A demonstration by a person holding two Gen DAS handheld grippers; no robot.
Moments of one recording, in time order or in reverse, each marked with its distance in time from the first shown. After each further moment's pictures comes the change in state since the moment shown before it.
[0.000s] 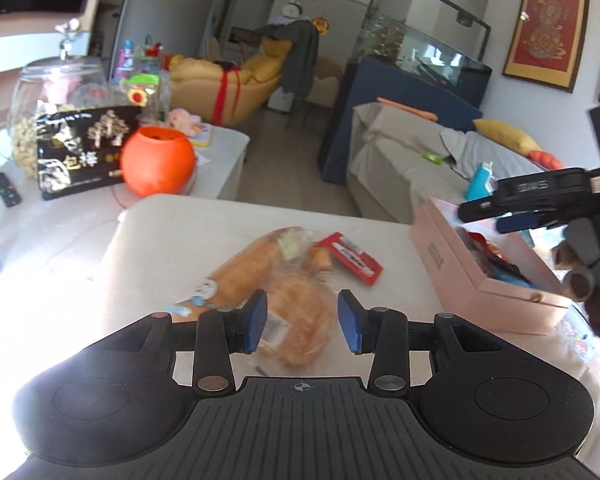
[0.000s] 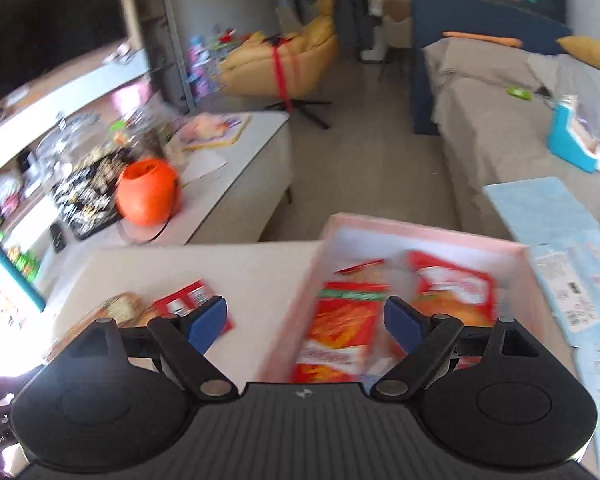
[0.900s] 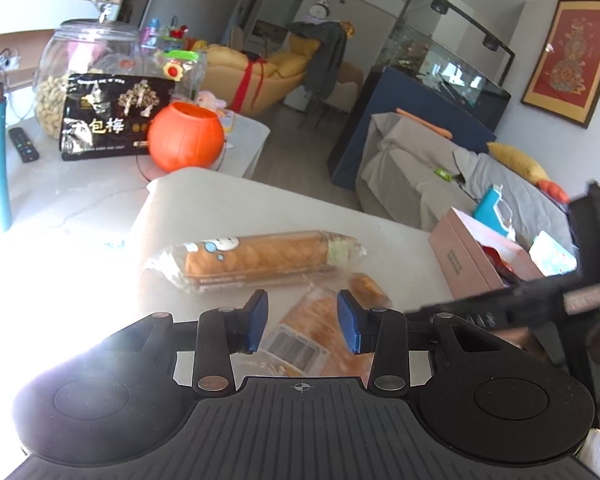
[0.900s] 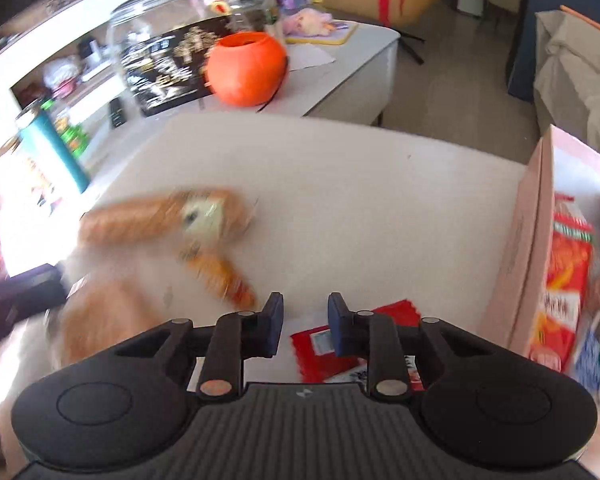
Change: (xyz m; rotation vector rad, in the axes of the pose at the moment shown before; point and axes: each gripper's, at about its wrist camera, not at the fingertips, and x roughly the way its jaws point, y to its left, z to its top) left arm -0.009 0.032 -0.020 -0.117 0.014 -0.018; right arm 0.064 0.101 -0.064 -0.219 0.213 0.138
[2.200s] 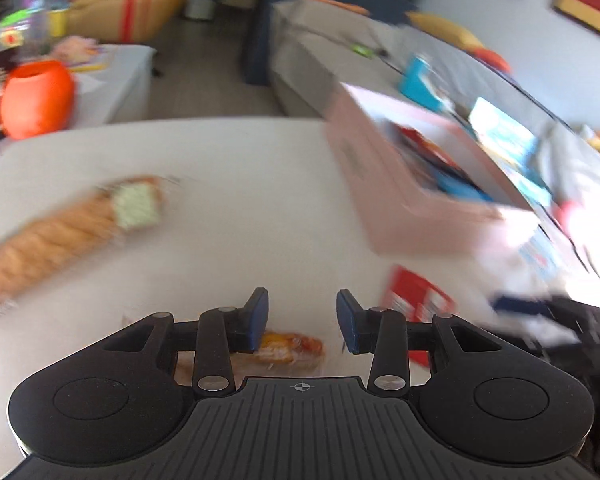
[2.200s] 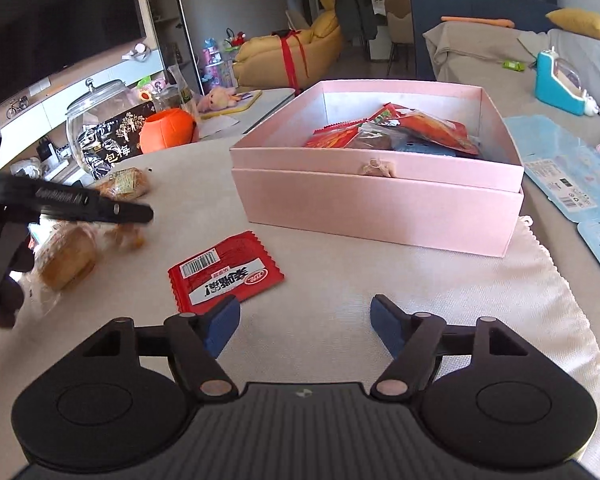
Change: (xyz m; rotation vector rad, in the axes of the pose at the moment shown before) left arm 0.088 -0.105 -0.004 0.274 0.358 -0.199; right arm -0.096 -0.089 -0.161 0.251 -0.275 -0.100
